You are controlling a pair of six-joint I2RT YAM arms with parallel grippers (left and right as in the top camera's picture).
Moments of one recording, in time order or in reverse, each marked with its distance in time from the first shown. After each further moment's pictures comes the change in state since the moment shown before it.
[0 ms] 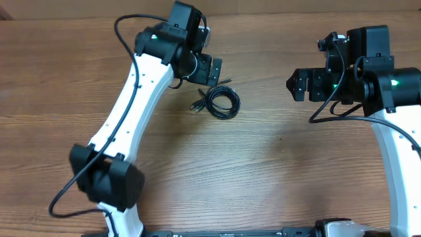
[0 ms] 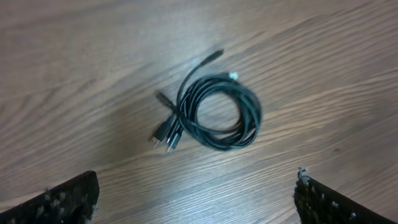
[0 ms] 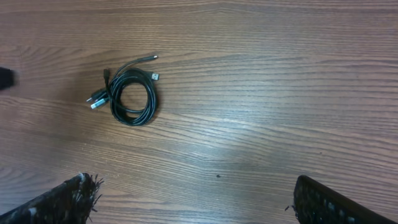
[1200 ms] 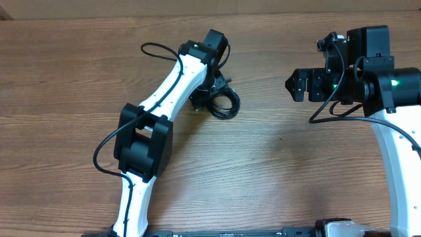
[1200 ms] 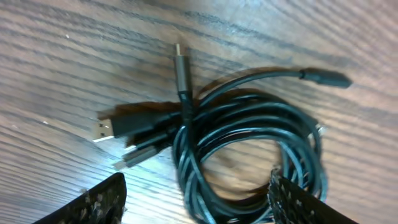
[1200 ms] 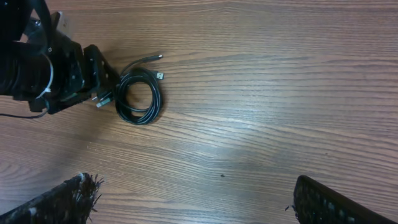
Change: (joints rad) left arm -0.080 0.314 -0.008 0.079 -0.117 -0.824; right arm 0.000 -0.001 0.000 -0.003 -0.018 0.000
